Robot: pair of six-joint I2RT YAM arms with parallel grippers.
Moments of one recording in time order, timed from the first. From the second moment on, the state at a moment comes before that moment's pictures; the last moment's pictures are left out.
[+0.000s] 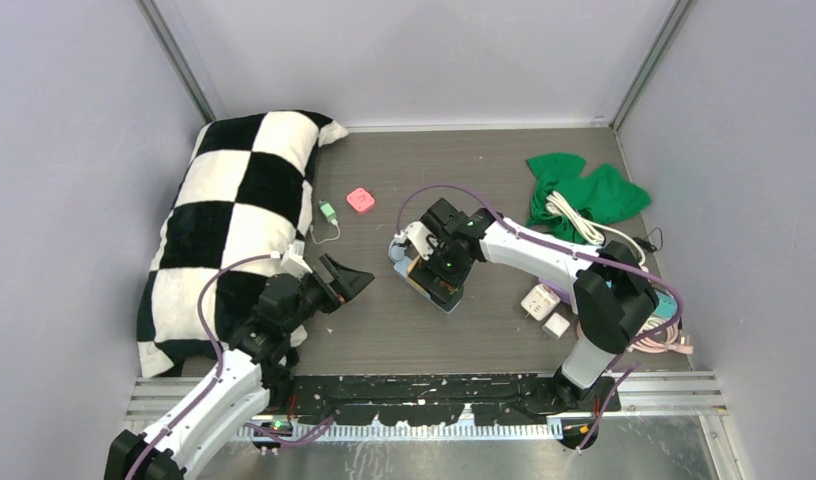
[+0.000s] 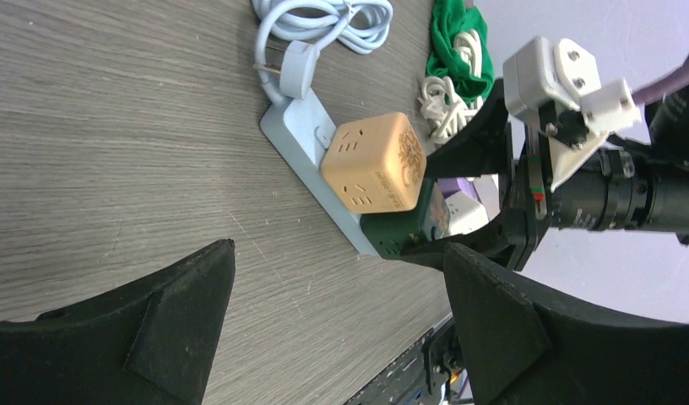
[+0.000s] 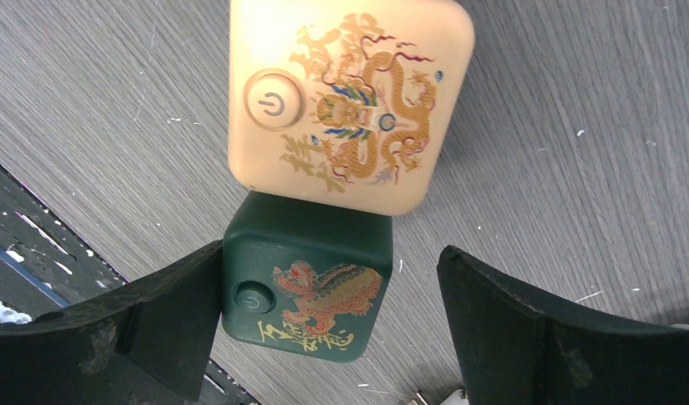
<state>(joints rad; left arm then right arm) -0.46 0.57 0.19 0.08 0.17 -0.99 0.77 1.67 1.21 -0.77 -0.16 -0.23</state>
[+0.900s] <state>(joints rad) -0.60 1.03 0.21 0.40 0.12 -1.22 0.57 1.64 1.16 -0.75 -0.36 -0.27</state>
